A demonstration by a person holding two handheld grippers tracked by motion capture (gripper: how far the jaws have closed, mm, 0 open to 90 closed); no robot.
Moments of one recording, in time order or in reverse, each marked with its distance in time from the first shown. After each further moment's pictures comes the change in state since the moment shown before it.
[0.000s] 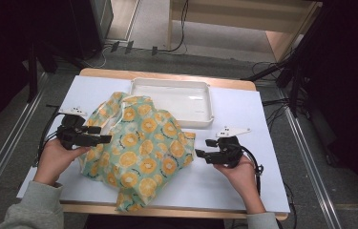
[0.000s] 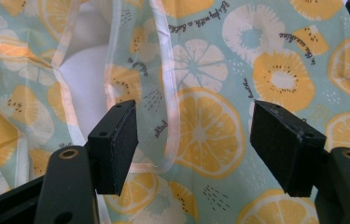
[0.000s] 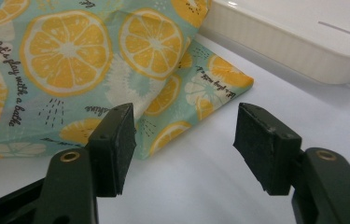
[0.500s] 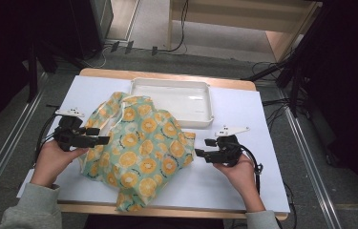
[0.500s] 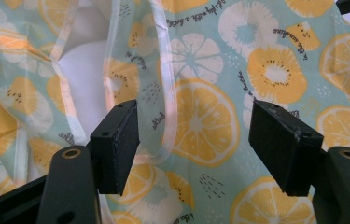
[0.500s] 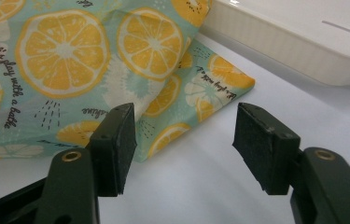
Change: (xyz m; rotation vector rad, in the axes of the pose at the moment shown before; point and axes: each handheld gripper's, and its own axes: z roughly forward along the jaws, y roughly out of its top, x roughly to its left) left arm 0.001 -0.005 -0.006 0.000 -0.014 -0.010; right arm -0.002 0.002 0.003 0.014 0.006 -0.006
